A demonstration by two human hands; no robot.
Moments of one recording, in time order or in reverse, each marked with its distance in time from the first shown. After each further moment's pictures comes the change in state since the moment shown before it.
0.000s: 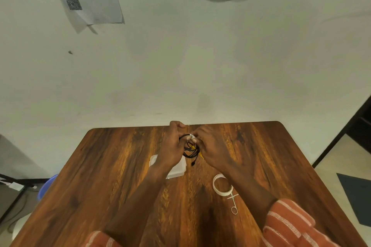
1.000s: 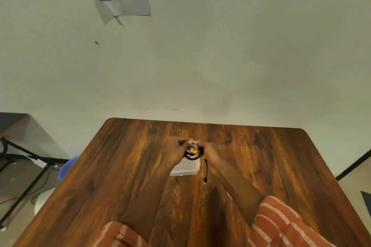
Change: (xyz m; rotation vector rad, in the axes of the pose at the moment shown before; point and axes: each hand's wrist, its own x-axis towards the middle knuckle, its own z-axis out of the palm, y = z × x) left_hand 0.006 -0.073 -0.010 -0.106 0.099 -0.329; right_hand 0.014 -0.009 0.079 0.930 -0.180 1.015
